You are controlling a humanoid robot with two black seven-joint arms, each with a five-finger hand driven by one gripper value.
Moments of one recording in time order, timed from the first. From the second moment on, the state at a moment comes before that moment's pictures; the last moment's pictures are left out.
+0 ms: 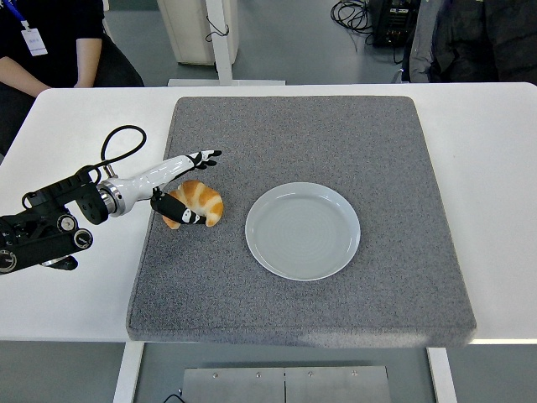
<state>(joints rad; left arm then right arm) -1.06 0.60 0.11 -1.25 0.92 0.26 -0.14 -0.07 0.00 -0.01 0.16 -0.10 -0.09 0.28</state>
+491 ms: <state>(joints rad) -1.05 0.58 0.11 -1.24 0.92 0.26 -0.14 -0.08 0.00 -0.01 0.16 -0.10 -0.09 0.28</state>
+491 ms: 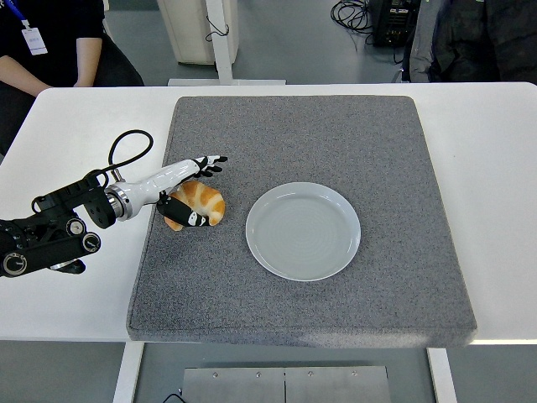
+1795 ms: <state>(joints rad) -1.37 0.73 -0.06 -1.24 0.91 0.02 -0.09 -0.08 0.00 -0.01 0.16 -0.10 -0.09 0.28</state>
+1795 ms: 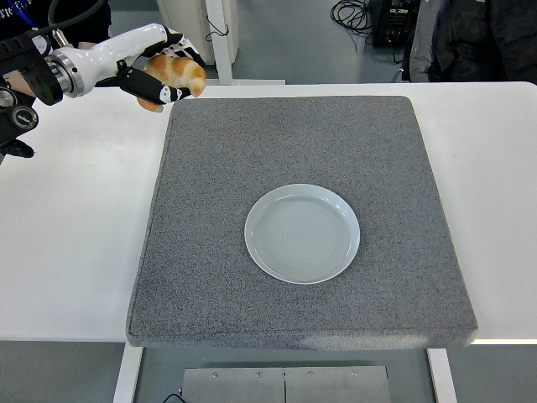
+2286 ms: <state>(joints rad) -1.50 0.64 -0.07 -1.24 0.90 0.00 -0.03 -0.08 0.00 -0.01 0.16 -0.10 -0.09 0.28</state>
